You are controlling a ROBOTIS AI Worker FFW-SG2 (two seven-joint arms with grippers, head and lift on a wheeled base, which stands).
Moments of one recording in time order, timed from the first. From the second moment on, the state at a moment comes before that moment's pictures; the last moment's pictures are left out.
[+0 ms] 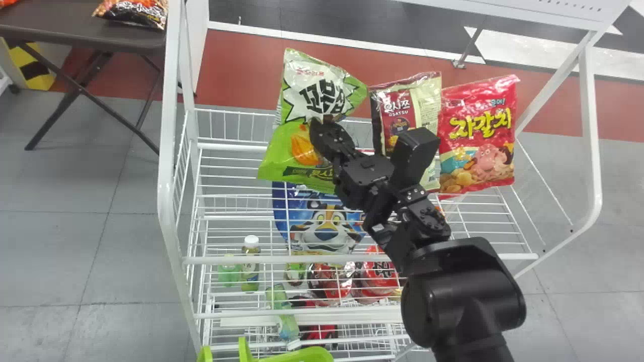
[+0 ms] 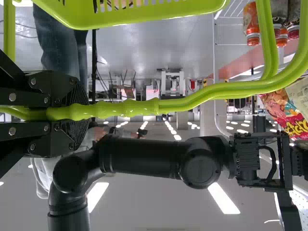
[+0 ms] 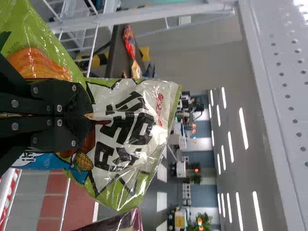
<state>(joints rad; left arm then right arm) 0.67 0.04 0.04 -2.06 0.28 1.37 -1.38 0.13 -0.11 0.08 -1.80 -0.15 0.17 0.34</state>
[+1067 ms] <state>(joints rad) 0.67 0.04 0.03 -2.07 0.28 1.35 -1.37 0.64 -0.20 -0.07 -2.40 -0.29 0.56 0.55</state>
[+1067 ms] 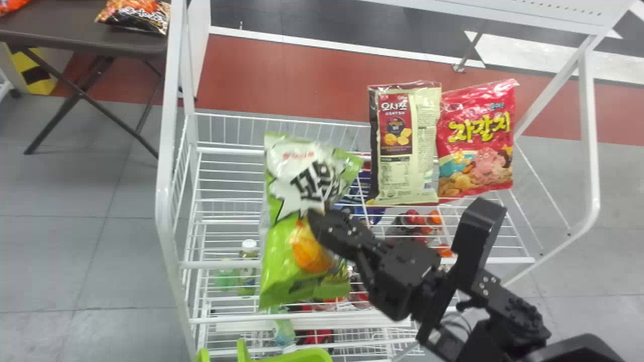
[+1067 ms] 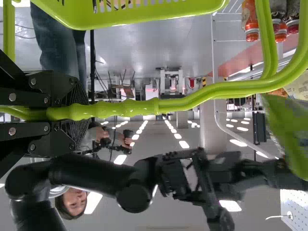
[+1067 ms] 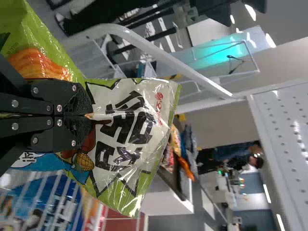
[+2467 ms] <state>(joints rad) 0.65 0.03 0.03 -2.05 0.28 1.34 -1.36 0.71 -0.32 0.17 -2.21 -0.21 0.87 0.53</state>
